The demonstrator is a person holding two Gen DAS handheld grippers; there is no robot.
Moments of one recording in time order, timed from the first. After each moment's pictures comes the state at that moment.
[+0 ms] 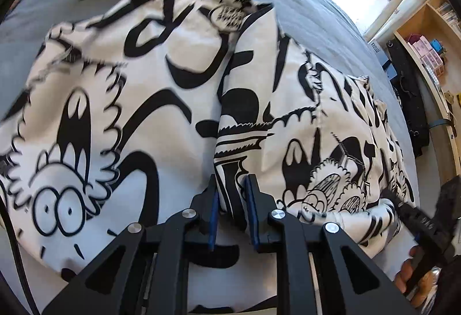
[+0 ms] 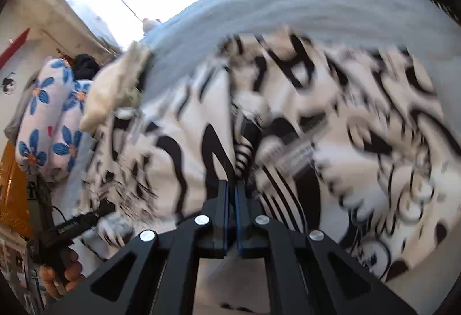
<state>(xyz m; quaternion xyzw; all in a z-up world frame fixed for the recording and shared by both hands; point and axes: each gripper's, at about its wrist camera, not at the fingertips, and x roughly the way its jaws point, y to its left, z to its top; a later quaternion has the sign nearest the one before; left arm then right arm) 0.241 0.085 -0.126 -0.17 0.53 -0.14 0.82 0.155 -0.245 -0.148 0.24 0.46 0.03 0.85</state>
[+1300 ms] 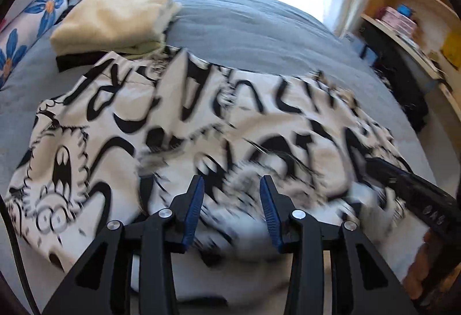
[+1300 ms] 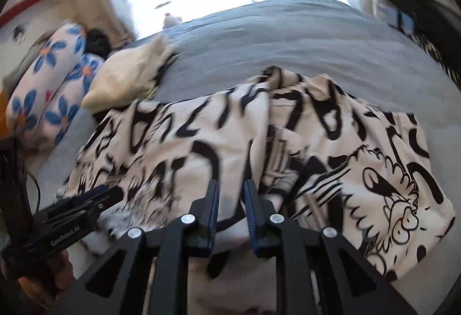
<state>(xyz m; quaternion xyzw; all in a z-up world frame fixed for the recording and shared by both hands) 0.197 0.024 -0.069 -0.07 0.45 -0.17 0.87 0.147 -0.177 -0.096 0.09 0.41 0.05 0.91</state>
